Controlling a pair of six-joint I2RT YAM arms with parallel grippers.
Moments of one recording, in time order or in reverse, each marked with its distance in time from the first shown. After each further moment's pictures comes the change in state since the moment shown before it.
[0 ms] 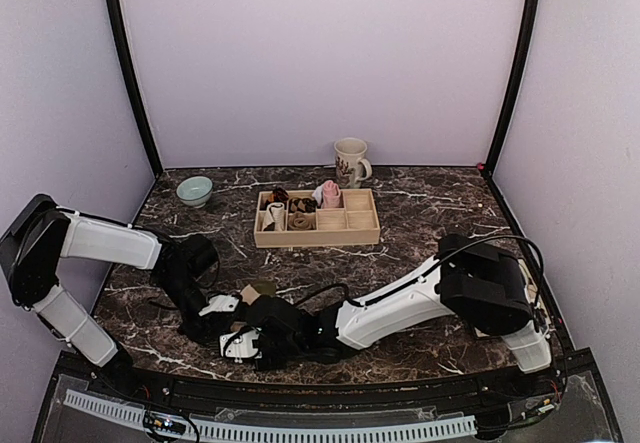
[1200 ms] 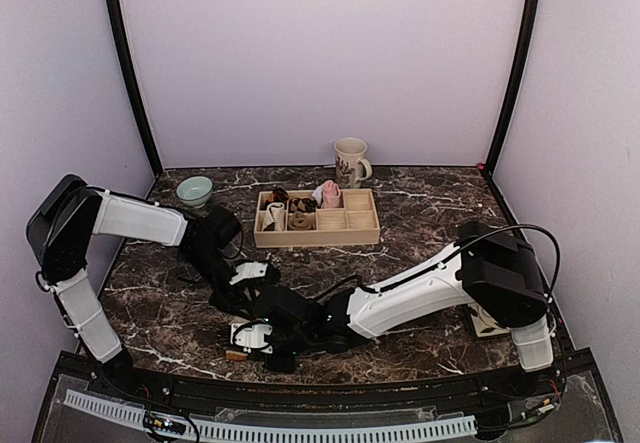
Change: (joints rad) left arm 0.001 0.202 0.248 0.132 -0.100 -0.183; right arm -0.028 -0.085 -0.037 -0.193 -0.144 0.256
